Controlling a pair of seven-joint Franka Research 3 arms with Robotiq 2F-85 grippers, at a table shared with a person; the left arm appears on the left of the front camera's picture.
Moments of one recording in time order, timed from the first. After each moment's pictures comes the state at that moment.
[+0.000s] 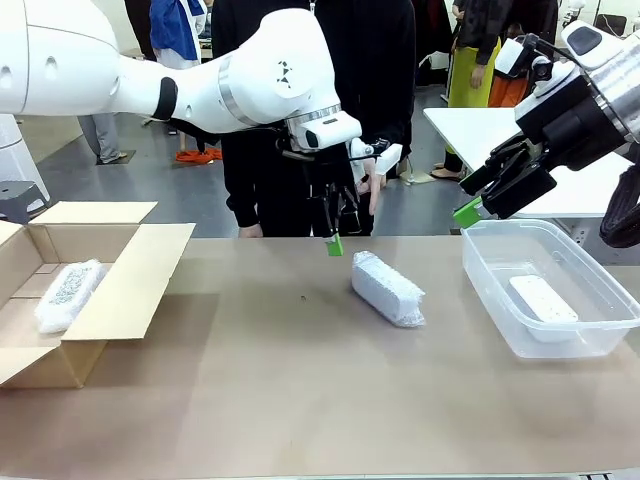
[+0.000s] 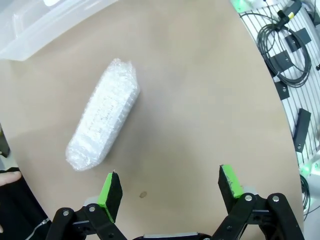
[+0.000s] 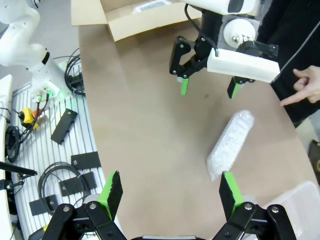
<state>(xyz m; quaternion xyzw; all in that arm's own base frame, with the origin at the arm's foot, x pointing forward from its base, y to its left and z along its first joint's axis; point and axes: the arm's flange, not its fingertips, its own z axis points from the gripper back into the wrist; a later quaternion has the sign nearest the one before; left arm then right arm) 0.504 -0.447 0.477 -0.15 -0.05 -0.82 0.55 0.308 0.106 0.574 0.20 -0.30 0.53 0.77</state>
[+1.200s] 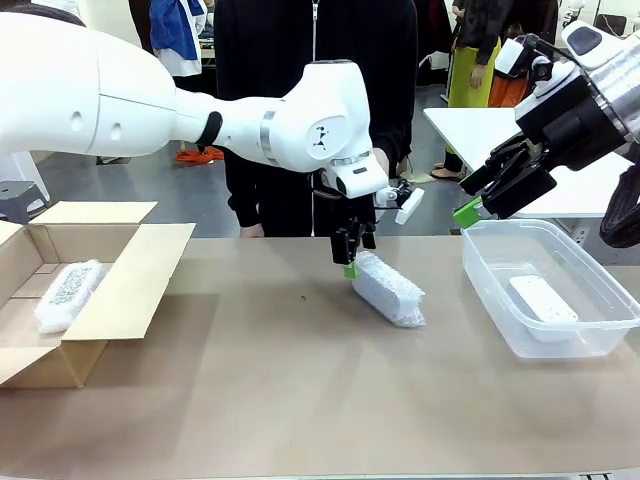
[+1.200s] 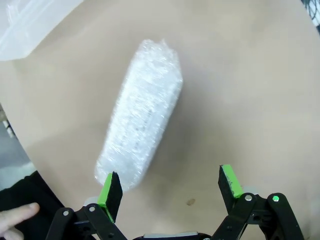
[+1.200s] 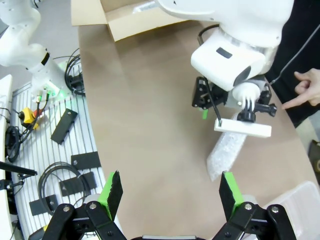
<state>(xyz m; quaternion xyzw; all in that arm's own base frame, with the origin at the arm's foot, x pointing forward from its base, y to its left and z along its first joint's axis) 0.515 -0.499 0.416 -0.05 -0.08 -0.86 0.51 0.308 0.106 0.574 0.20 -0.30 0.53 0.77</state>
